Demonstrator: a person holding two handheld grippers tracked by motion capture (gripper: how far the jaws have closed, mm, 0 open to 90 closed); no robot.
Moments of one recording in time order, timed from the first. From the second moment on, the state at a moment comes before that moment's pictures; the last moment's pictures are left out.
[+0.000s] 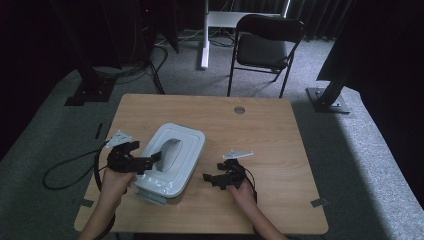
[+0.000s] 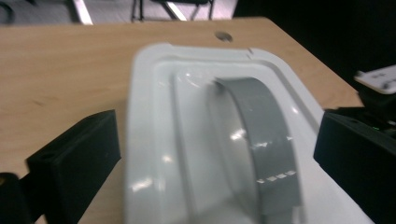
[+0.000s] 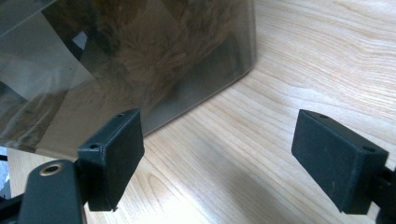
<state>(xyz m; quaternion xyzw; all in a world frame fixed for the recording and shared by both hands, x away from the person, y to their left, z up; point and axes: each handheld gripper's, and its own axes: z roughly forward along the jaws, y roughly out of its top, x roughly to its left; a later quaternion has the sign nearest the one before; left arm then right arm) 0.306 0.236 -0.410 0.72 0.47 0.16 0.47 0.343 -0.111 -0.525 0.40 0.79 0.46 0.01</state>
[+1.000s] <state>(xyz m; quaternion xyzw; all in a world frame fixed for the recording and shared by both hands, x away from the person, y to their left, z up) 0.340 0.321 -0.490 0.66 0.59 0.20 0.42 0.344 -0.111 -0.528 0.40 0.80 0.45 0.02</state>
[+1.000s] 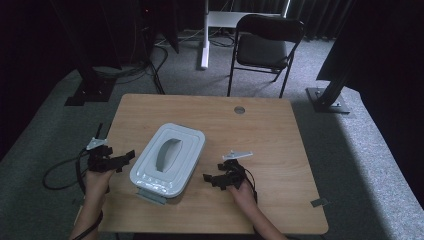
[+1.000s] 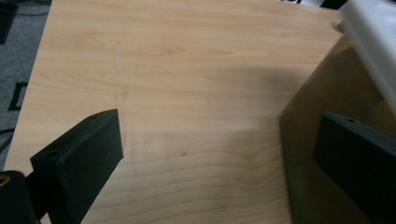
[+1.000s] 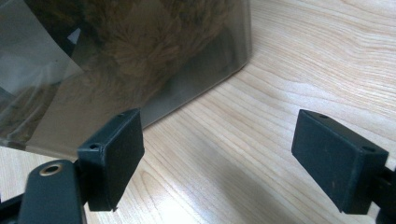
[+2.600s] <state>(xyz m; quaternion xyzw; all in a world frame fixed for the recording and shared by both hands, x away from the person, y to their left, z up) 0.324 0.247 -0.531 0.74 0.51 0.12 0.42 0.346 -0.140 -0.529 0.42 0.79 0.45 0.03</state>
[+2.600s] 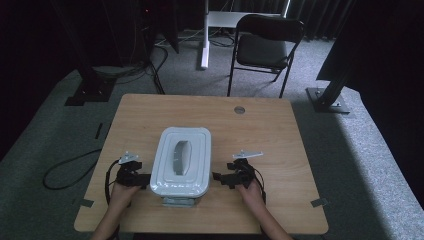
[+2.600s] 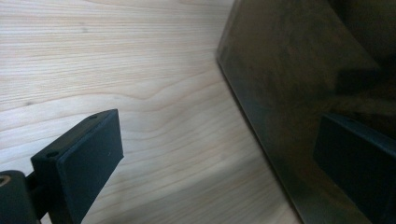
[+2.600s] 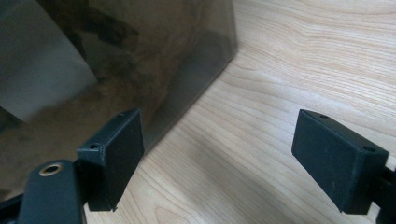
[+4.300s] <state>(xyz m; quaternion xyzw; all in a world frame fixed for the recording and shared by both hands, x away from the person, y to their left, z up) 0.294 0.278 -0.538 0.71 0.53 0.24 0.41 0.319 -0.254 -0.546 0.51 0.73 0.42 0.19</state>
